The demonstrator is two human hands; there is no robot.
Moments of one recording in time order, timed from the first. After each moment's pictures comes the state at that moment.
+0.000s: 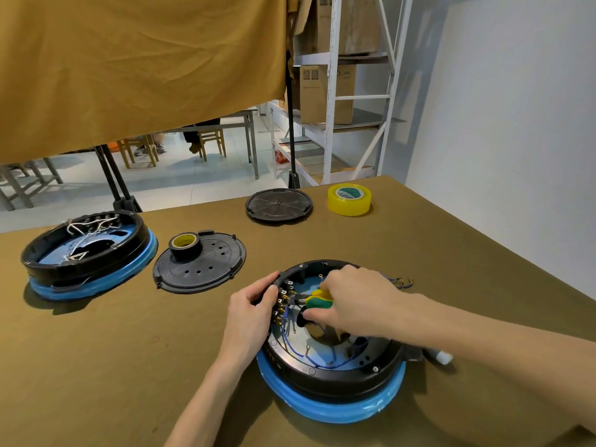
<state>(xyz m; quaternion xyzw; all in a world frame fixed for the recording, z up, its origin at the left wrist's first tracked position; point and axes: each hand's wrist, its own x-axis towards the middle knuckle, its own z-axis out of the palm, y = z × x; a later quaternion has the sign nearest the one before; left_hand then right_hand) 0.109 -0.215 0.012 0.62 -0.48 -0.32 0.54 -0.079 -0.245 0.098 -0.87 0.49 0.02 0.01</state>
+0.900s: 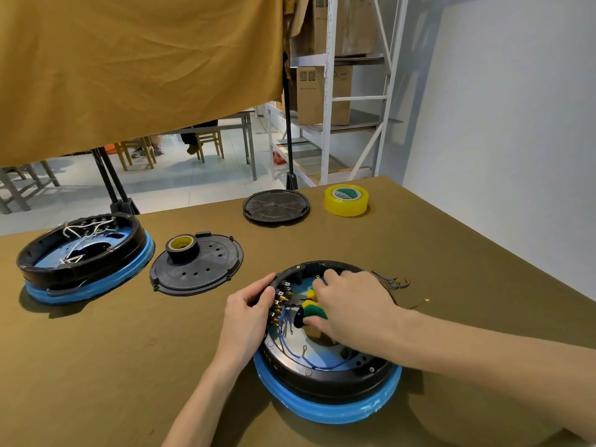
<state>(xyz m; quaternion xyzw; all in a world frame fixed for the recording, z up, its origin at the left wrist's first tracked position) 0.111 -0.213 0.012 0.61 -0.49 -0.32 0.54 -0.077 -0.238 0.084 -0.89 0.46 -0.04 -0.06</state>
